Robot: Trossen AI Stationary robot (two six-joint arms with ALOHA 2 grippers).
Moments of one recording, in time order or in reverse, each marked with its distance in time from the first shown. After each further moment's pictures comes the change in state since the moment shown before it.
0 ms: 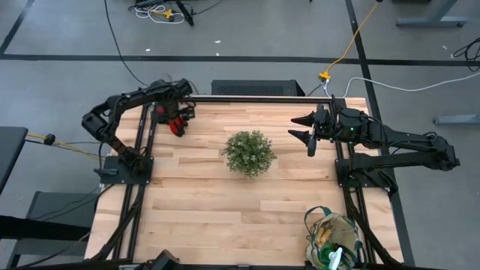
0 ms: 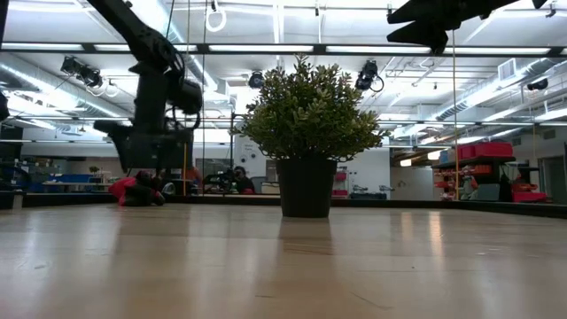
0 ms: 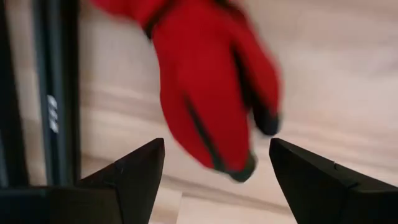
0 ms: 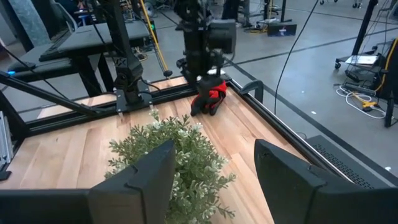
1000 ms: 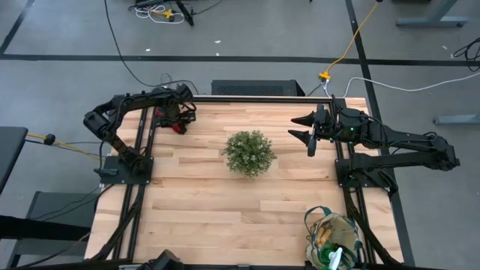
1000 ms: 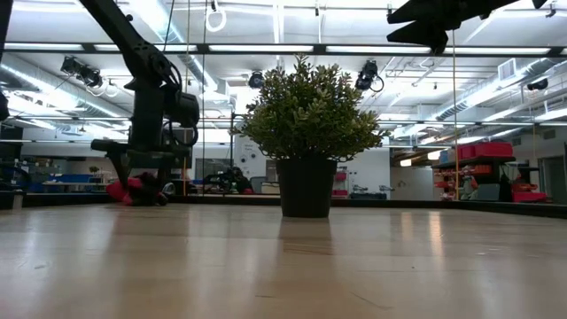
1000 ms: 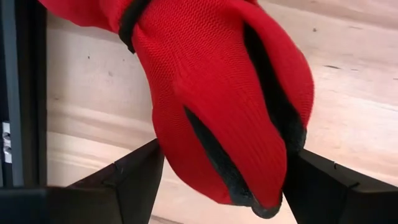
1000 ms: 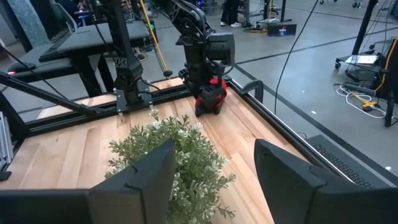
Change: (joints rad) left arm 0.009 0.024 -0.126 0.200 -0.022 -0.018; right arm 0.000 0.000 0.000 0.000 0.001 0.002
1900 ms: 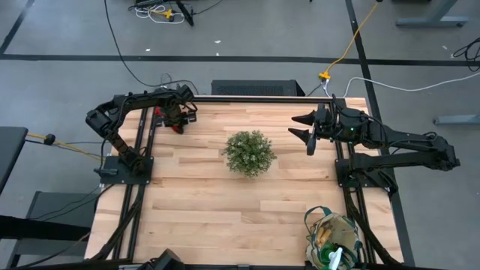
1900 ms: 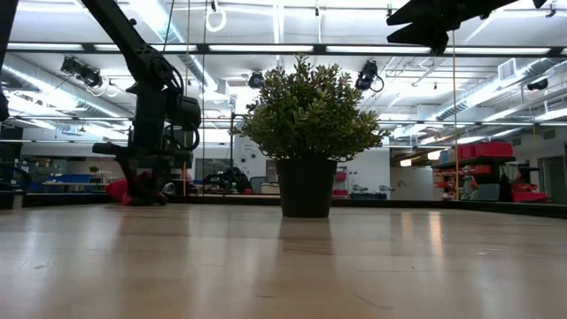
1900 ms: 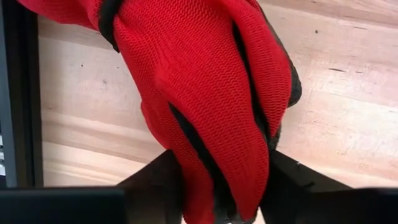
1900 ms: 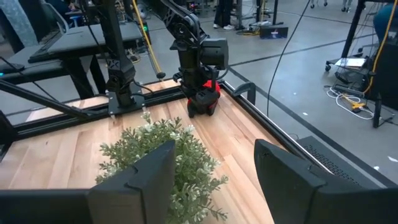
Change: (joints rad) left arm -0.003 0.028 0.000 0.022 -0.010 0.020; right arm 0.000 0.000 0.000 0.005 0.033 -0.009
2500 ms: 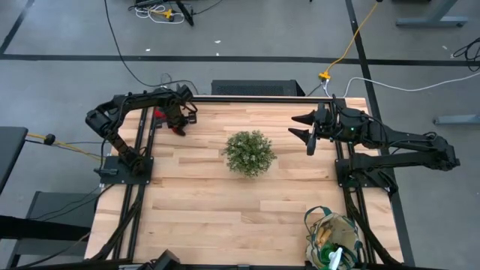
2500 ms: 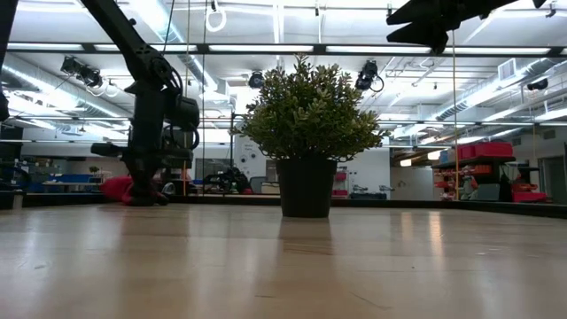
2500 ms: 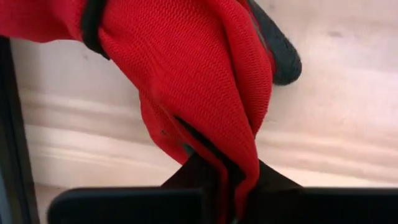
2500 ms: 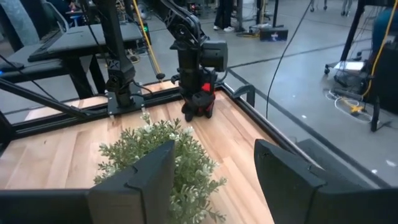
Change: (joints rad) left arm 0.000 -0.002 0.000 -0.030 0.087 0.031; right arm 0.000 0.000 0.000 0.004 0.000 -0.010
